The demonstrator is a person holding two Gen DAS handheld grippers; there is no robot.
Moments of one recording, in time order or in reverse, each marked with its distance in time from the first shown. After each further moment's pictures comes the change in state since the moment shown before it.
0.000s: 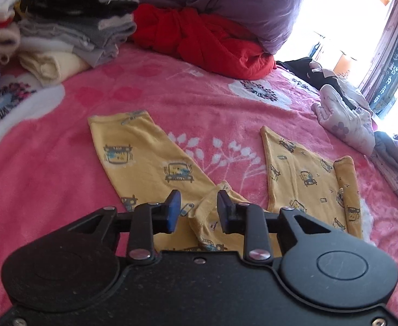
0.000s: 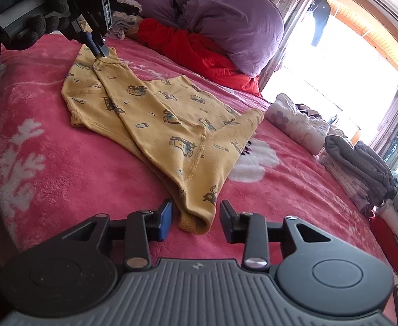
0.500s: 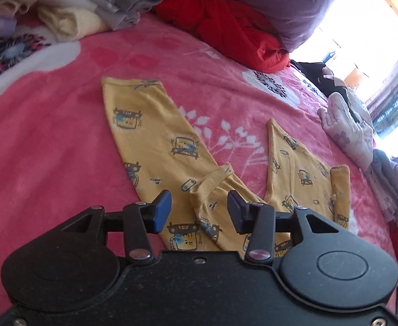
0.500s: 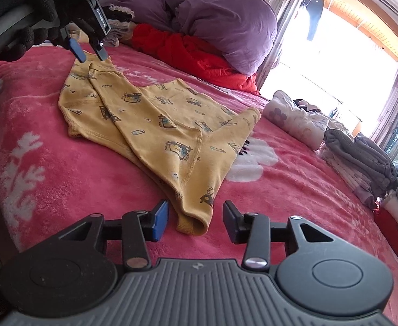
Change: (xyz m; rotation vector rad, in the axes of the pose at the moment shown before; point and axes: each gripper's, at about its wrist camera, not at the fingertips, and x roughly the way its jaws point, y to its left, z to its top) left arm 0.006 0.021 -0.008 -0.195 0.101 -0.010; right arm 0.004 -0.007 0.002 0.052 -0.009 0.019
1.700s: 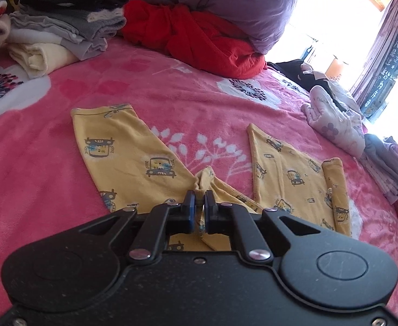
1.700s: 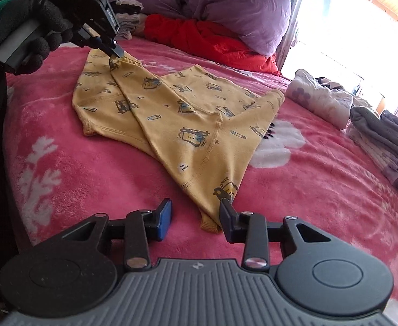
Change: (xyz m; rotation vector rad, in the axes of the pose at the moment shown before) left arm 0.003 -0.027 -0.004 0.191 -0.094 -0.003; right arm 0.006 -0.007 0.002 0.078 0.049 0.143
